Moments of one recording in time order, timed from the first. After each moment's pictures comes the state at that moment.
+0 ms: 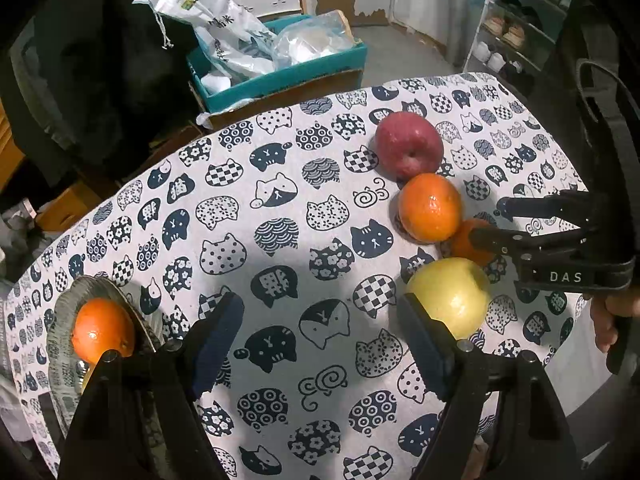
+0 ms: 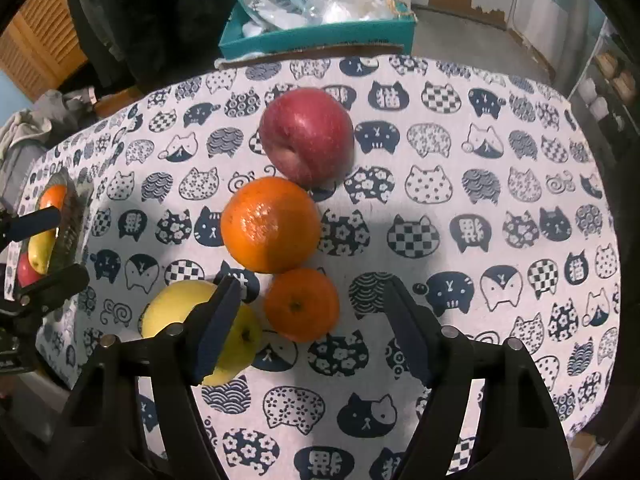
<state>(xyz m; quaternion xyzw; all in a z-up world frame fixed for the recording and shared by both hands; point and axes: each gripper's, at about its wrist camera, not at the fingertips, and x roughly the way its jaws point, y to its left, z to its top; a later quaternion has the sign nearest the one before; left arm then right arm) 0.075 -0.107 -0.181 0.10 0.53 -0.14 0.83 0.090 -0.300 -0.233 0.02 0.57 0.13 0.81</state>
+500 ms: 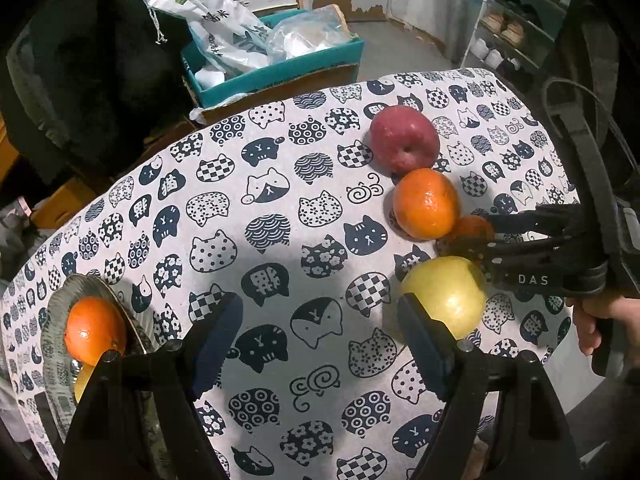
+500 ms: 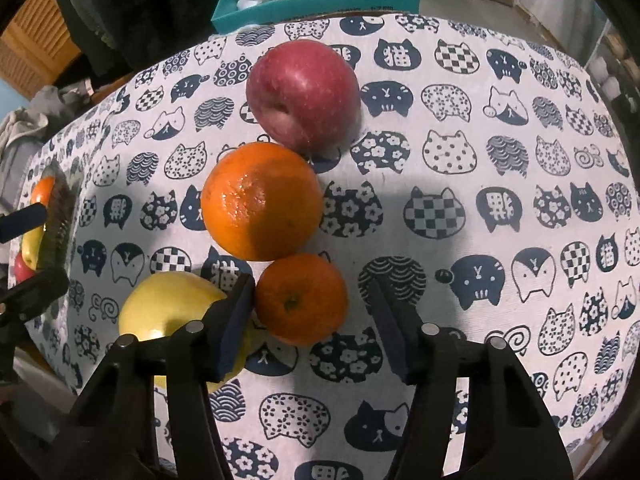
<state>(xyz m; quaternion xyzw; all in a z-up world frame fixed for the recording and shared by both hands) 0.076 -0.112 -0.185 0.10 0.54 -0.14 0.82 0.099 -0.297 -0.264 0.04 0.60 0.14 0.79</state>
